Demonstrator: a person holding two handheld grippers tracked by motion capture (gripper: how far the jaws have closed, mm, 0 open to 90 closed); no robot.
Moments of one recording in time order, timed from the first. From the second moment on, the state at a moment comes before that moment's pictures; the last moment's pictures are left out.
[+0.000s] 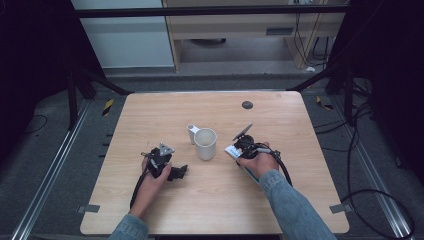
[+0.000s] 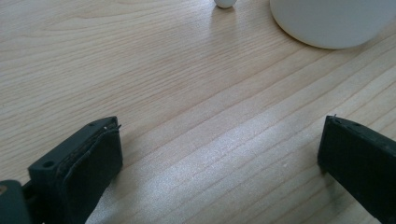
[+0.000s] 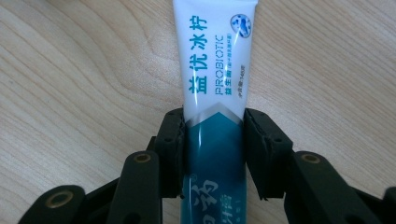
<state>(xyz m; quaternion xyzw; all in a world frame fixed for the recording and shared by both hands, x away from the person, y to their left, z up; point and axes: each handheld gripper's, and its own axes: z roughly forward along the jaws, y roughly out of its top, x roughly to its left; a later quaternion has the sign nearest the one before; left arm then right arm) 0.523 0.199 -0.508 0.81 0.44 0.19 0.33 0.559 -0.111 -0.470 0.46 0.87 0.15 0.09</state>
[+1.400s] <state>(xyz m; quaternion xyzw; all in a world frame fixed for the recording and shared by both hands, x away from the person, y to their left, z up) 0.523 0.199 -0.508 0.81 0.44 0.19 0.33 0.559 -0.127 -0.441 0.45 0.88 0.16 0.08</state>
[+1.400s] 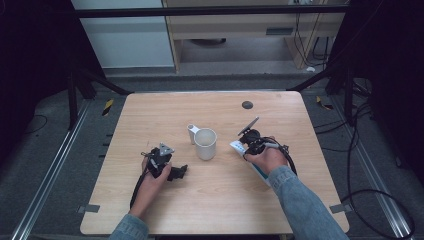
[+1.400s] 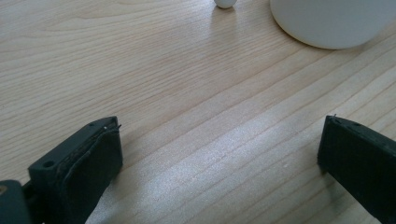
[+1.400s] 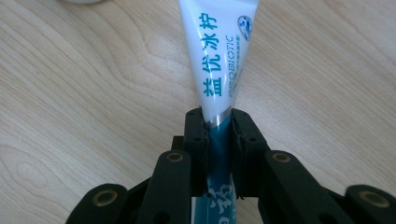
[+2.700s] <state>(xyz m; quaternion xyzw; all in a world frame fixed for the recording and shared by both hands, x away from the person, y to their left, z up) 0.523 0.199 -0.508 0.81 0.44 0.19 0.33 0.565 -0.144 -0.390 0.46 0.84 0.26 0.10</state>
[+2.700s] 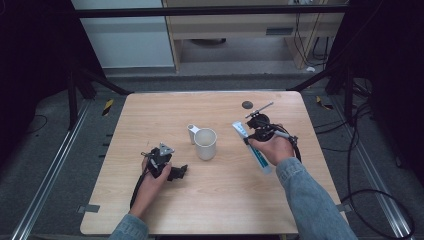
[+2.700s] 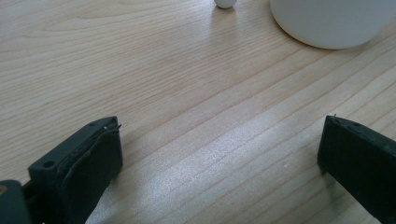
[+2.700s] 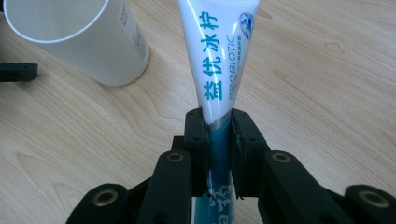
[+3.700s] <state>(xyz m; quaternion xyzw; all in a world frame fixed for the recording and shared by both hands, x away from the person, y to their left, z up) 0.523 0.199 -0.508 0.81 0.44 0.19 0.33 0.560 -0.142 -0.366 0.46 0.82 0.33 0.12</state>
